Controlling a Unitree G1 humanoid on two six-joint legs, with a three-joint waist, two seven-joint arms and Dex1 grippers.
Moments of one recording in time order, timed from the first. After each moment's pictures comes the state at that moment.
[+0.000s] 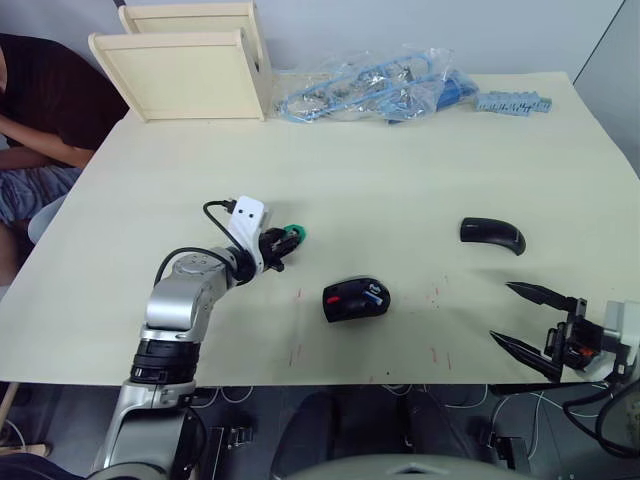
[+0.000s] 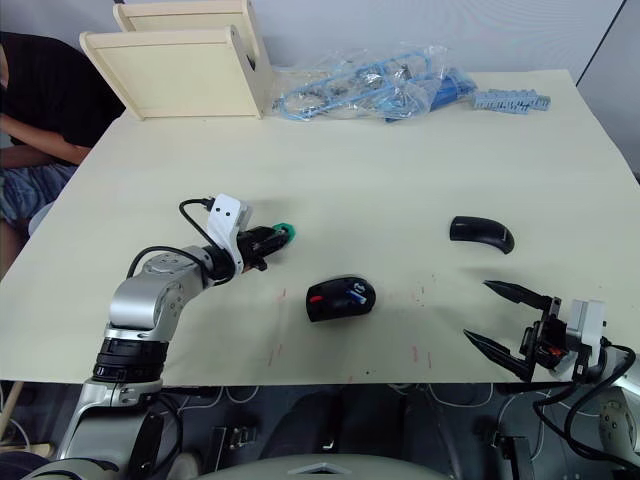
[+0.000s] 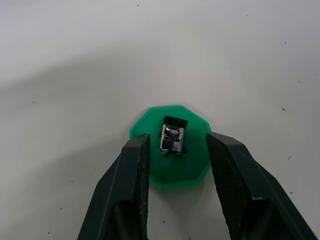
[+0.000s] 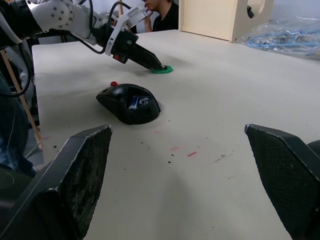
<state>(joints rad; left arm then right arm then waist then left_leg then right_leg) -0.41 0.51 0.04 -0.03 -0.30 0.76 -0.55 0.24 -0.58 -0.29 -0.07 0.67 -0.18 1.32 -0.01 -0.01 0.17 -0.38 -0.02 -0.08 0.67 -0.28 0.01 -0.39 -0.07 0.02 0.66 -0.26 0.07</state>
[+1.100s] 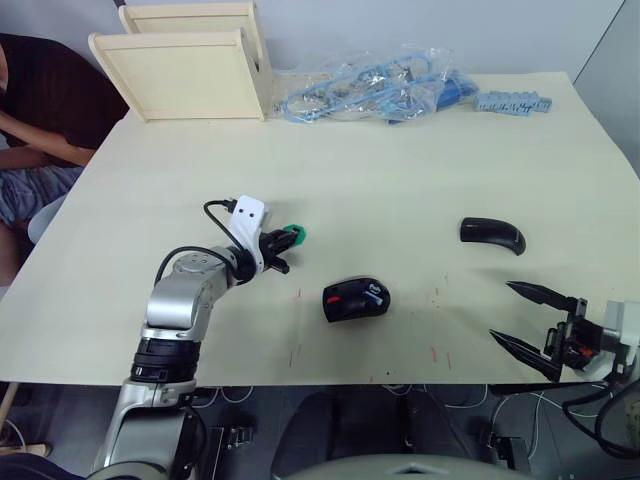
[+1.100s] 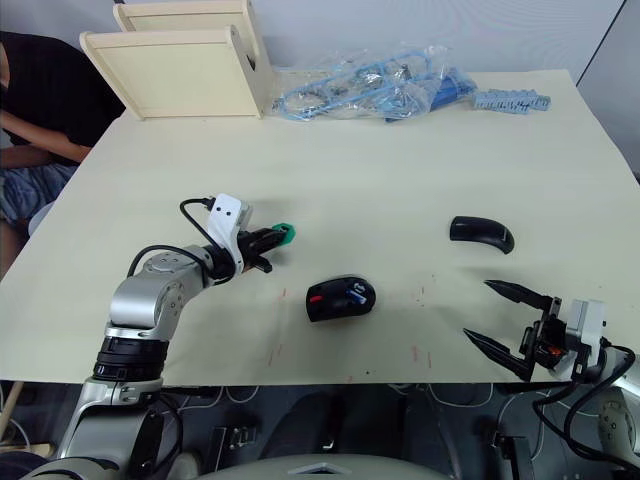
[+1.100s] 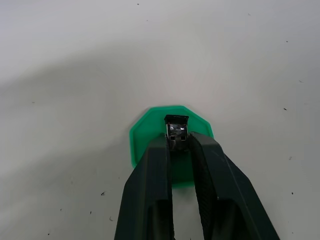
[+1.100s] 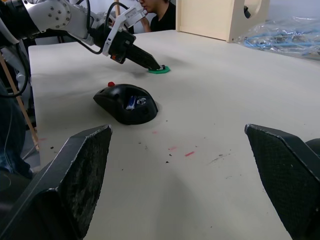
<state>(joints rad) -0.41 0.51 0.04 -0.03 -0.30 0.76 -0.55 0.24 -0.58 -0.29 -0.07 0.67 -0.18 1.31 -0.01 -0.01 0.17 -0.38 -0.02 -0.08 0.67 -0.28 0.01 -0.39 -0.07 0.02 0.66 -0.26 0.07</state>
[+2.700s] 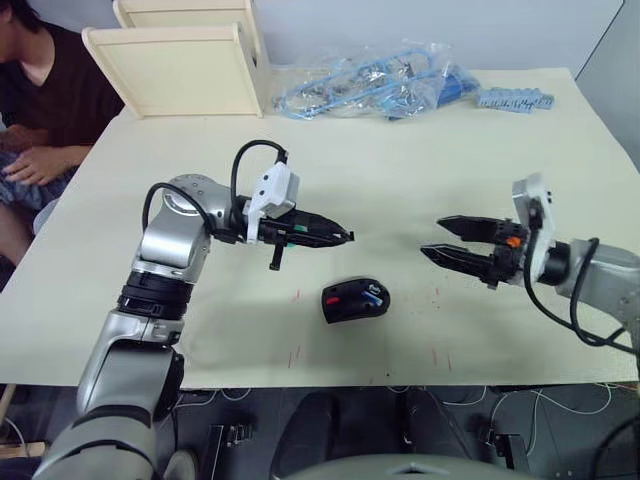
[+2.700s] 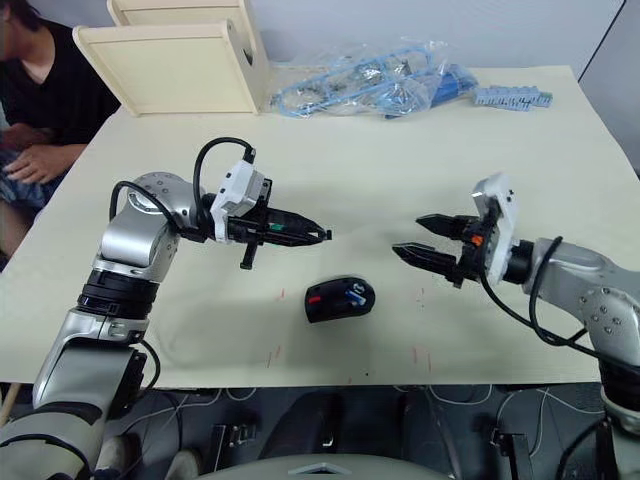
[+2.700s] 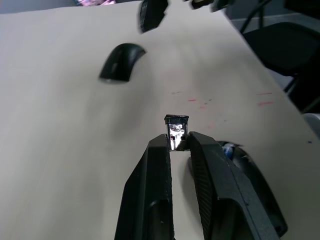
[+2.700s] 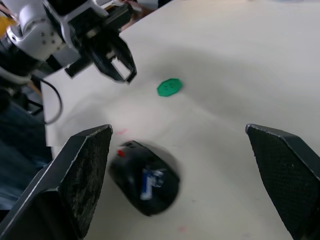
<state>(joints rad) -0.74 0.65 -0.17 0.16 -0.35 0.23 -1.52 -0.43 -0.71 -0.14 -0.36 1.24 1.15 0.49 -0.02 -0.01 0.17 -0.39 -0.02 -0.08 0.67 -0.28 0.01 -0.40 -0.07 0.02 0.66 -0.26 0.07</state>
